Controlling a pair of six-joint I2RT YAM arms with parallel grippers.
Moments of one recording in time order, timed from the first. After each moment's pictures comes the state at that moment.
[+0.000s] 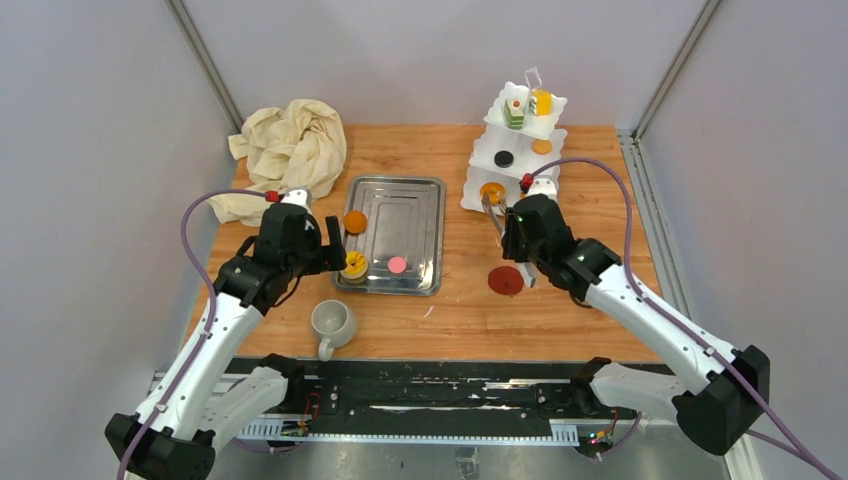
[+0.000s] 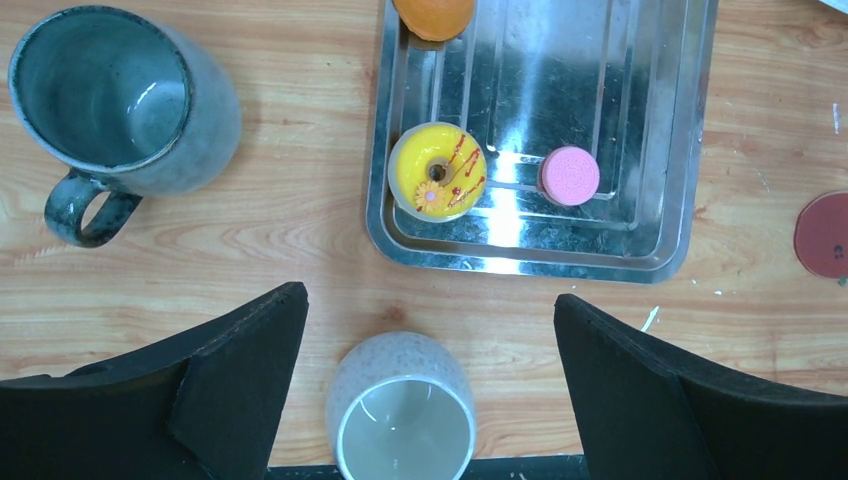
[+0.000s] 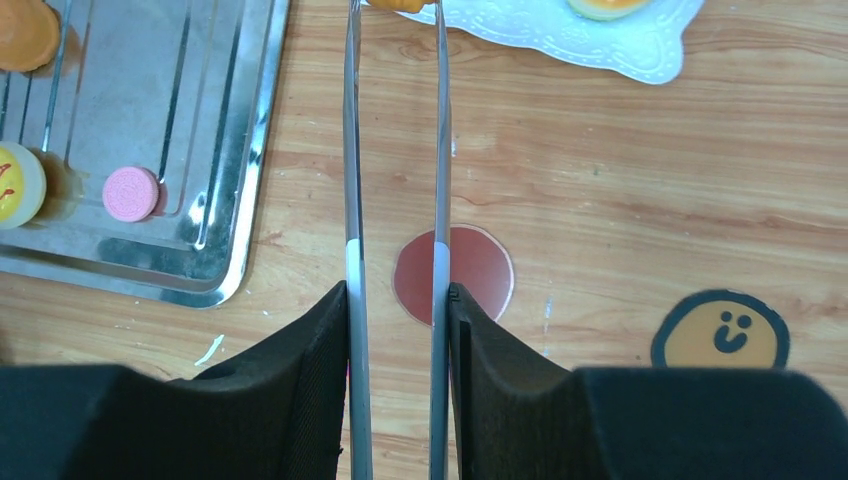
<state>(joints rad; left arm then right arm) -0.34 0.87 0.90 -0.76 -0.18 -0.38 0.66 1.12 0.97 -0.54 0.36 0.40</state>
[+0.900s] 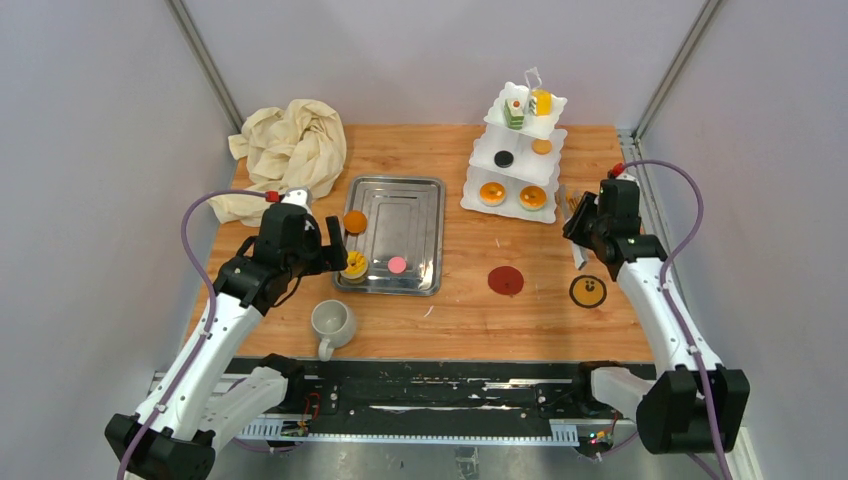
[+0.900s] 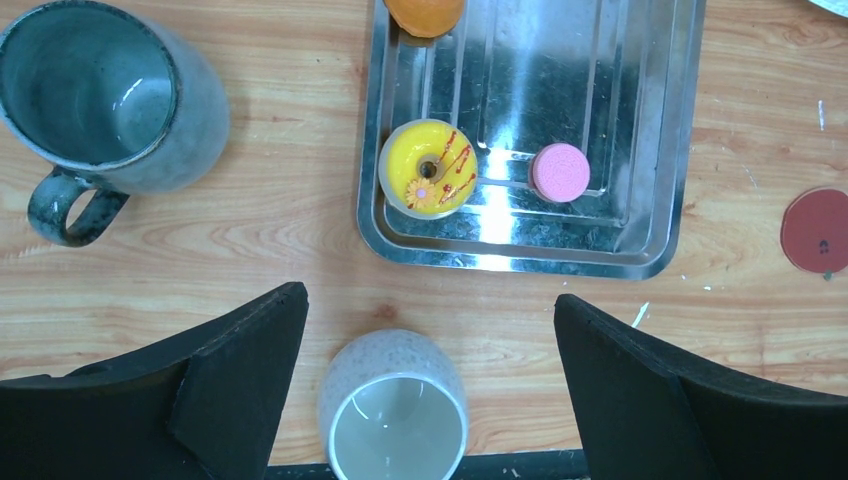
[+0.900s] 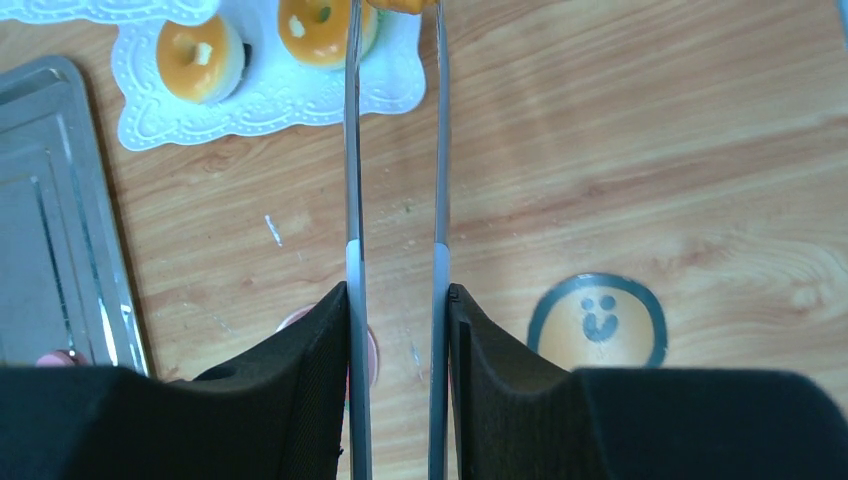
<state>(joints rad) -0.34 0.87 0.90 -0.76 -0.16 -0.39 0.05 1.08 0.89 -0.50 0.09 0.37</state>
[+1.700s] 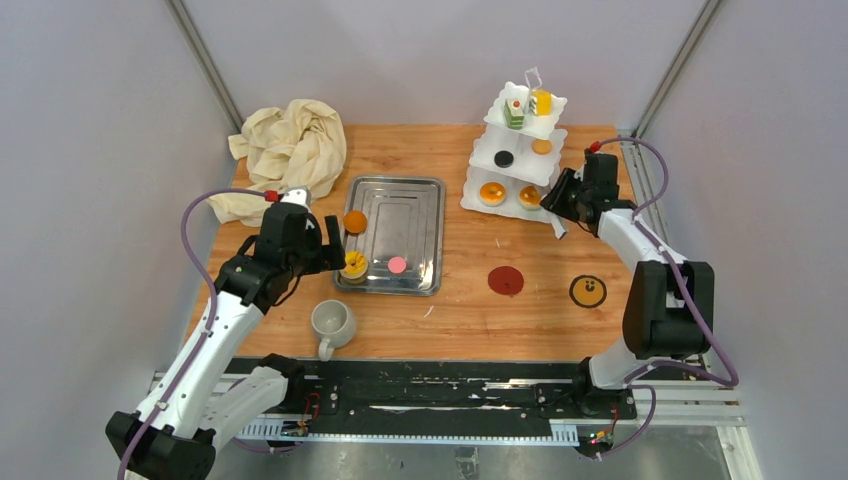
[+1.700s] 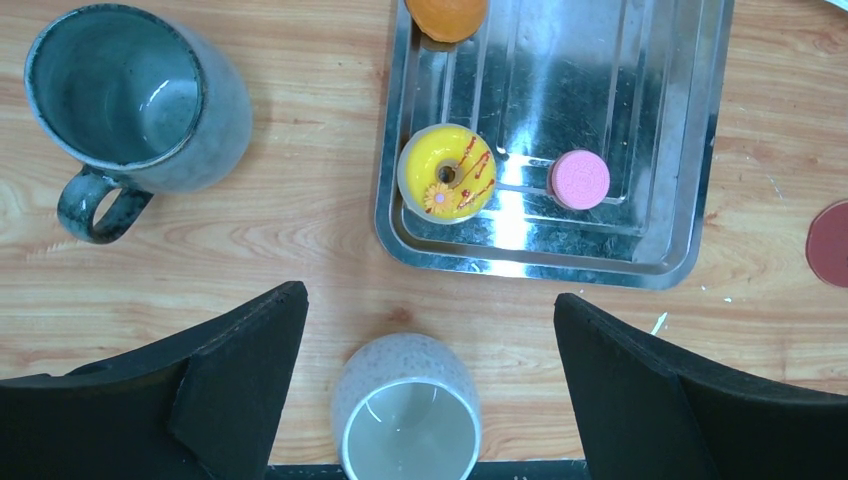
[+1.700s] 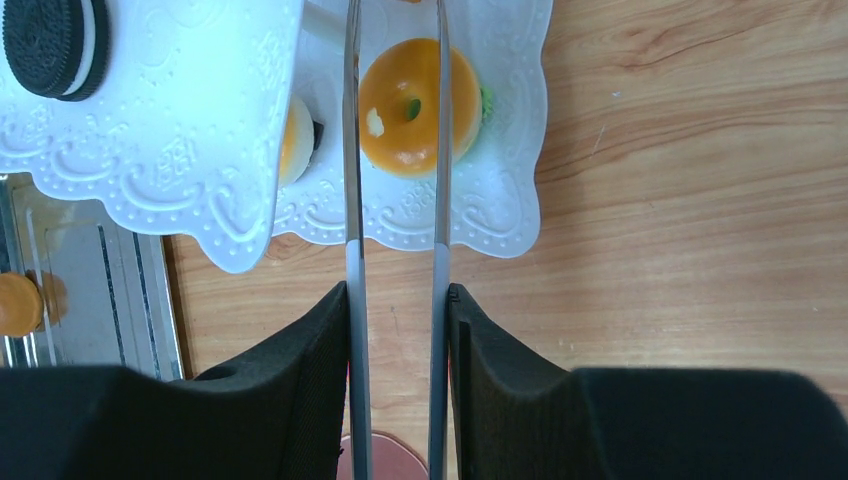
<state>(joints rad) -0.34 0.88 0.90 -0.76 -0.20 -0.39 0.00 1.55 1.04 -0.19 -0.15 0.40</state>
